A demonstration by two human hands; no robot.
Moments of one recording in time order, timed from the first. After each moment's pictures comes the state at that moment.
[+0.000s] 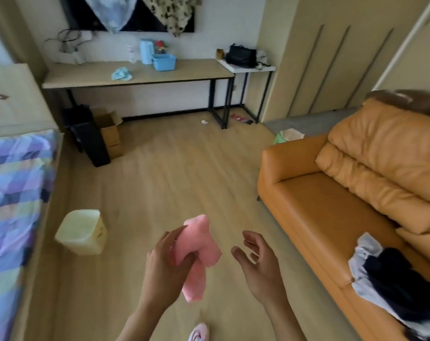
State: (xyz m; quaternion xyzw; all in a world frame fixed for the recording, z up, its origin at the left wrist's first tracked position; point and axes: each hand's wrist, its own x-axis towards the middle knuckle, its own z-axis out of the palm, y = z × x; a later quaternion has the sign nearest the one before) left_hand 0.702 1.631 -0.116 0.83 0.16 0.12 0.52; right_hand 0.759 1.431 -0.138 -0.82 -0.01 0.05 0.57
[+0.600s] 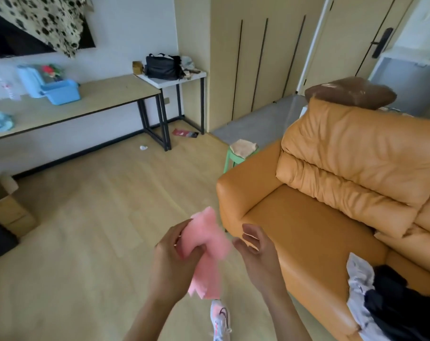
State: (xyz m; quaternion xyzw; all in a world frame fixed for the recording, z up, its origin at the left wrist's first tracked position) left_hand 1.166 1.547 -0.100 0.82 0.04 0.05 0.57; right_hand 1.169 1.361 -0.138 -0.74 0.13 -0.06 0.65
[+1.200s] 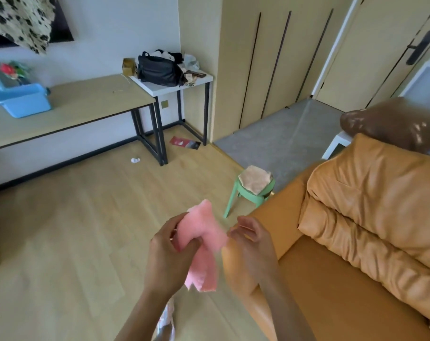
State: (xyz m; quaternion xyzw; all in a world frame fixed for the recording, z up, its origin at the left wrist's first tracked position) left_hand 1.602 1.536 -0.096 0.81 0.06 0.04 0.59; right_hand 1.624 1.346 -0.143 -0.74 0.14 -0.02 0.66
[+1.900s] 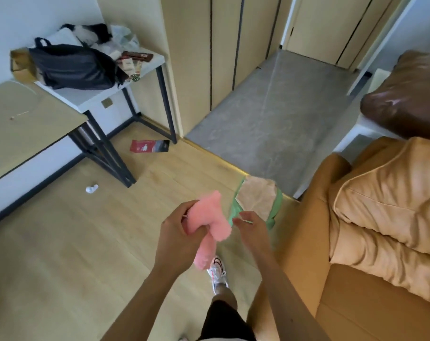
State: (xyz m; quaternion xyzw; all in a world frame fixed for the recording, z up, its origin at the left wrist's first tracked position) left_hand 2.107 1.500 -0.152 0.83 -0.06 -0.12 0.54; right_hand 2.088 1.307 -0.276 -0.72 0.37 0.01 0.59
